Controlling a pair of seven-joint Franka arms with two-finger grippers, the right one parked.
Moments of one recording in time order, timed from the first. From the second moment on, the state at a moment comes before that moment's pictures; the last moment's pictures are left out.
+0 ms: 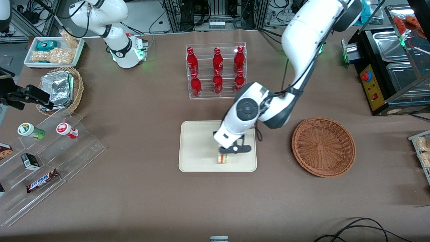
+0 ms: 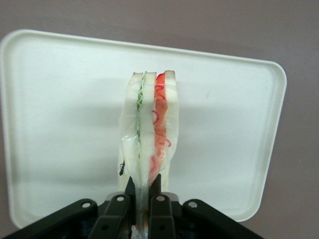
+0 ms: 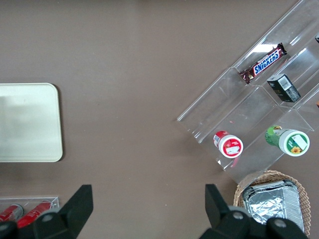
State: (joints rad) arm -0.51 0.73 -0.23 -1.39 -0.03 2.20 -0.73
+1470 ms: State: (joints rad) arm -0.42 0.47 -0.19 -1.31 0.03 1.72 -0.81
